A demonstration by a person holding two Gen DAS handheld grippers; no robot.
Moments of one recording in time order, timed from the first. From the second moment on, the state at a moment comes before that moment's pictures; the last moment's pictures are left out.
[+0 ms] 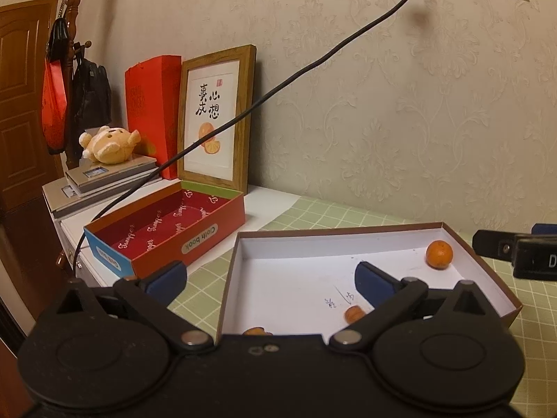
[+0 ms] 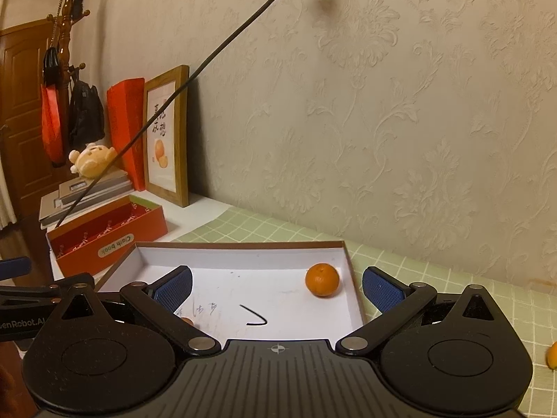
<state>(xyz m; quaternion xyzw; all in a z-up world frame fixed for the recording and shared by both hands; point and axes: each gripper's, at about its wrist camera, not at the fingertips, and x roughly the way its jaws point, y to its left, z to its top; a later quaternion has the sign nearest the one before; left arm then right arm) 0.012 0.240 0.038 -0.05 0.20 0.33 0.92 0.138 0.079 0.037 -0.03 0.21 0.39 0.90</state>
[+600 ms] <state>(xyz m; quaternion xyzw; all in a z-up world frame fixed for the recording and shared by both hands) 0.013 0.238 0.035 -0.03 0.21 0.34 0.92 0.136 0.075 0.038 -0.04 0.21 0.40 0.89</state>
